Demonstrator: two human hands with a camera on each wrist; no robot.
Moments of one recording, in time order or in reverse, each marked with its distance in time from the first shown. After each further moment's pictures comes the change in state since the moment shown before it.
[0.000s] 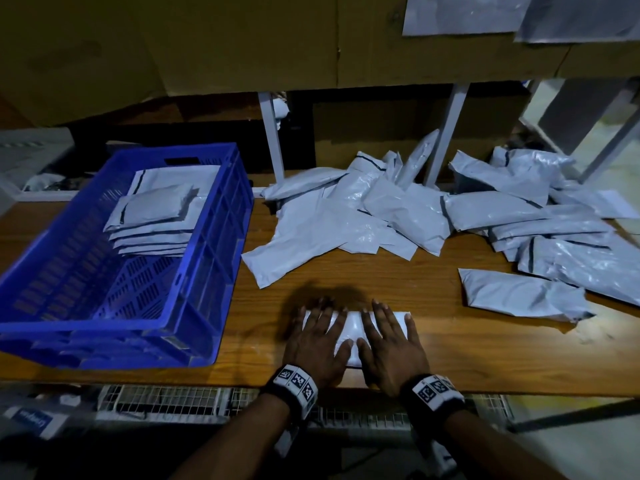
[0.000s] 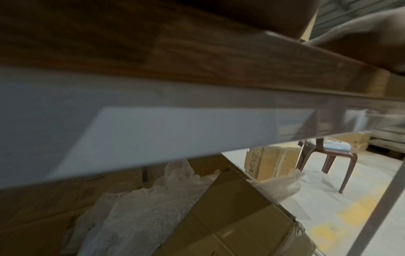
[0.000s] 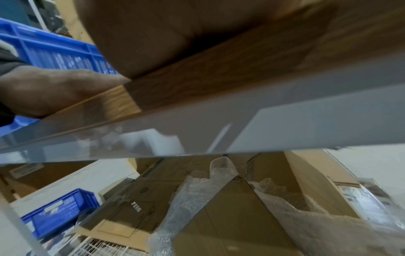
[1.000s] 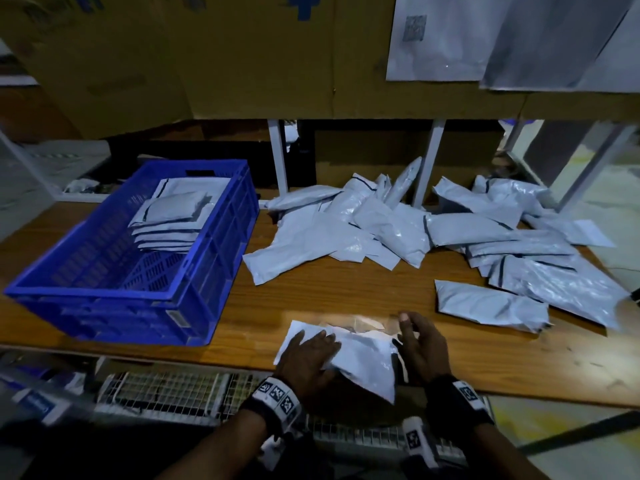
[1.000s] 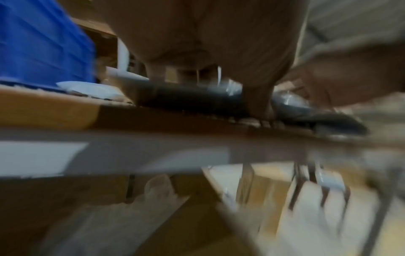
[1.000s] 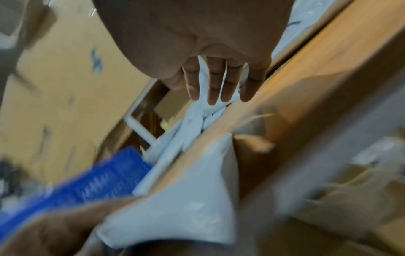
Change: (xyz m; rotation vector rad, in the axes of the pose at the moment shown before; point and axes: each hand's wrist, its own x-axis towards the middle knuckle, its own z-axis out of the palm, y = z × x) left_hand -0.045 0.030 -0.017 -0.241 -0.026 0.130; right_hand -0.051 0.066 -0.051 0.831 0.543 0.243
